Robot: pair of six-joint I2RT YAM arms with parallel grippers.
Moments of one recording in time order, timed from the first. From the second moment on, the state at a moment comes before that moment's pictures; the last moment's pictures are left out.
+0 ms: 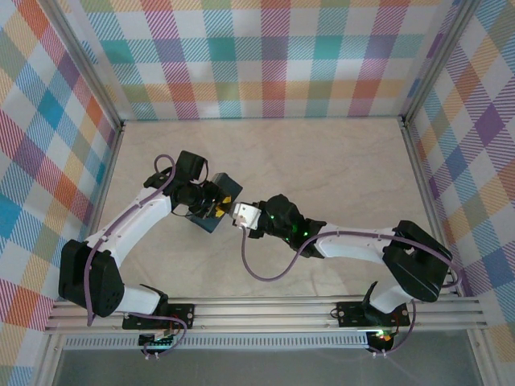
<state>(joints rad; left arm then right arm) -0.39 1.38 1.09 -0.76 0.38 -1.34 1.00 1.52 0.78 0.40 -0.02 -0.58</state>
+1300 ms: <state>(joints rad) -0.38 1.37 1.10 -0.77 0.35 -1.34 1.04 1.70 0.75 0.70 0.17 -0.82</state>
